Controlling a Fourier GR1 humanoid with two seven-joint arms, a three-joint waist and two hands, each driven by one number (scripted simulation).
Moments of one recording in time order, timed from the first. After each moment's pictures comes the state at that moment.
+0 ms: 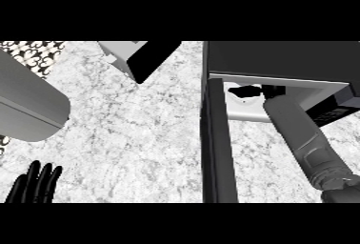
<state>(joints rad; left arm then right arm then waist) 0.59 0.21 -0.31 -2.33 -0.02 0.11 -0.16 -1.00 -0.20 -0.20 -0.14 0.43 -0.56 -0.60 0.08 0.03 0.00</state>
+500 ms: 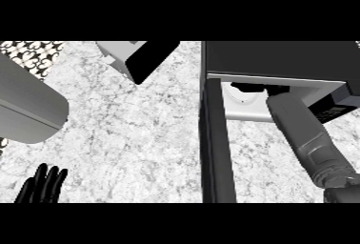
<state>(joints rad) 0.61 0.20 -0.34 -2.33 -0.06 0.11 -0.16 -1.01 -0.21 -0.26 -0.14 0.38 -0.61 -0.62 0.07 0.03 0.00</state>
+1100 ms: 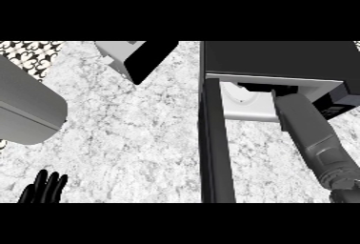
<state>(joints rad) 0.65 0.20 -0.38 -2.37 -0.10 0.13 -0.15 -0.99 -0.25 -0.29 -0.16 0.35 -0.59 -0.68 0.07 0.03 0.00</state>
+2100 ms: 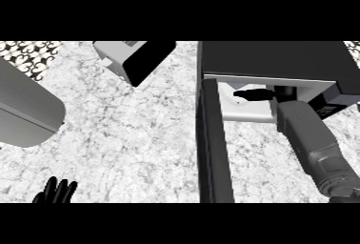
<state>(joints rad) 0.69 0.18 -0.46 -2.37 -0.14 0.15 -0.17 -0.92 -0.23 -0.36 -0.22 0.25 -0.19 -0.75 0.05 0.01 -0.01</state>
